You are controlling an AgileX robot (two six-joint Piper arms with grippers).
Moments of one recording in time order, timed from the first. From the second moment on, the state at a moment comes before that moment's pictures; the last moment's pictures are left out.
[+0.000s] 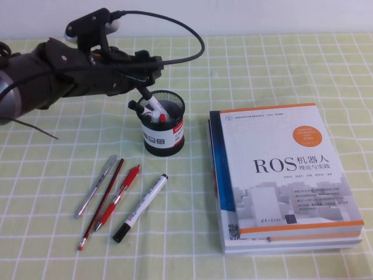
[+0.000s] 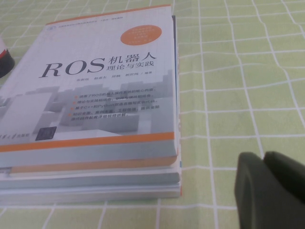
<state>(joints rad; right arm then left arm) 0.12 -0.02 0.03 0.14 0.38 0.03 -0.36 1.81 -1.35 -0.76 0.28 0.38</state>
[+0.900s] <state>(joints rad) 0.12 -0.02 0.03 0.14 0.38 0.03 -0.34 1.91 -1.36 -0.89 0.22 0.35</state>
